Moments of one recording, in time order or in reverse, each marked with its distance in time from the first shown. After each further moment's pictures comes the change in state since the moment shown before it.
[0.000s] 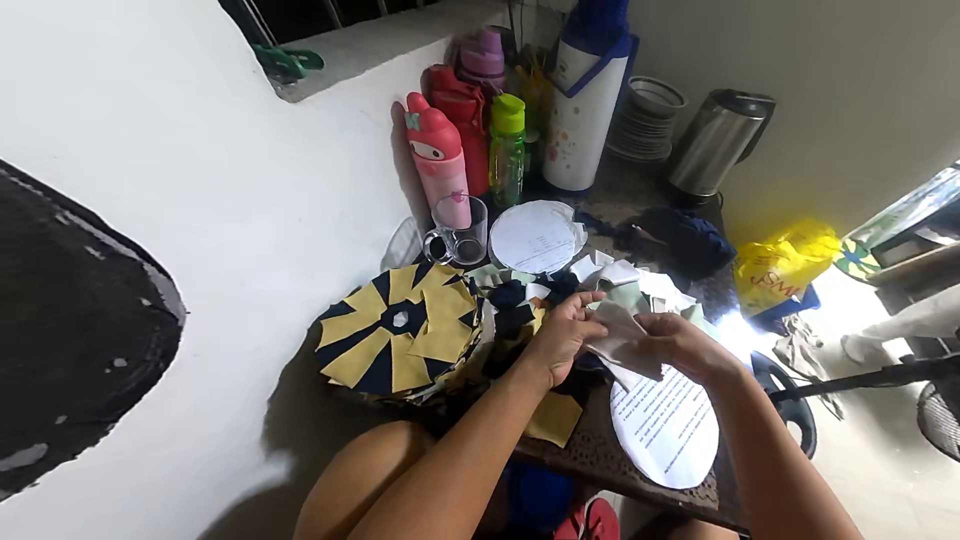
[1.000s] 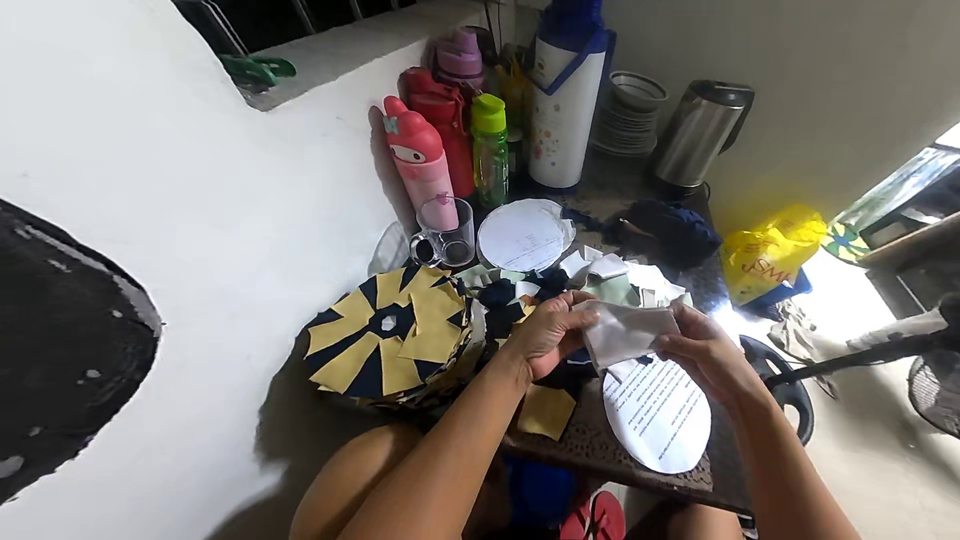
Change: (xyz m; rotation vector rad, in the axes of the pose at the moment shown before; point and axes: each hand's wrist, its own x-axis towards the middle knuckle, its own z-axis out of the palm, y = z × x) left_hand -0.008 0.012 -0.005 -0.146 -0.126 -0.080; right_hand -0.044 0.016 0.005 0.235 0.352 -0.205
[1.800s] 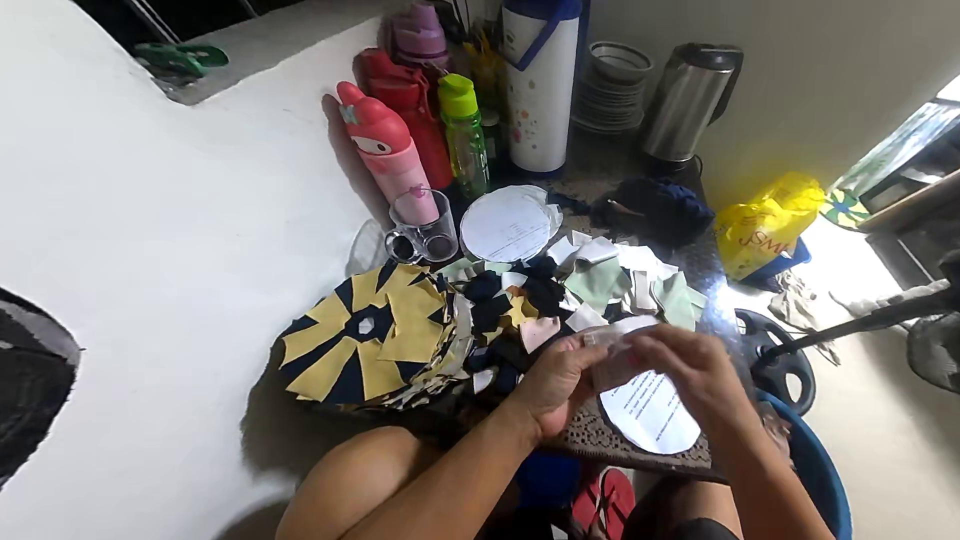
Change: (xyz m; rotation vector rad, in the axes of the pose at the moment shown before) left_hand -0.041 -0.034 0.037 -0.092 0.024 -0.143; right_hand -0.046 -0.003 0.046 -0.417 0.130 -0.280
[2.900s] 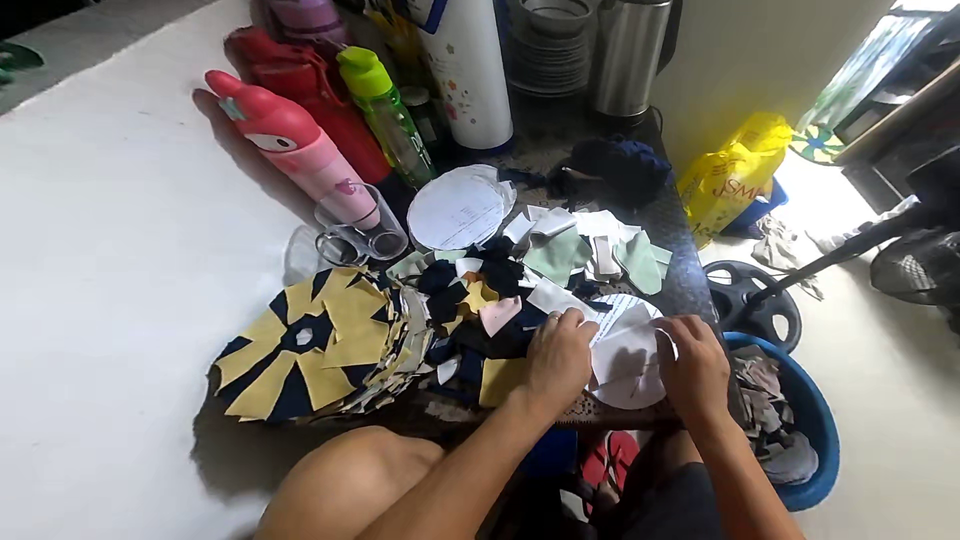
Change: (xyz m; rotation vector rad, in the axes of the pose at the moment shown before) left_hand 0.042 -0.053 0.003 1.793 0.061 0.433; right_hand -0.060 0.085 -0.018 -0.828 0.378 0.040
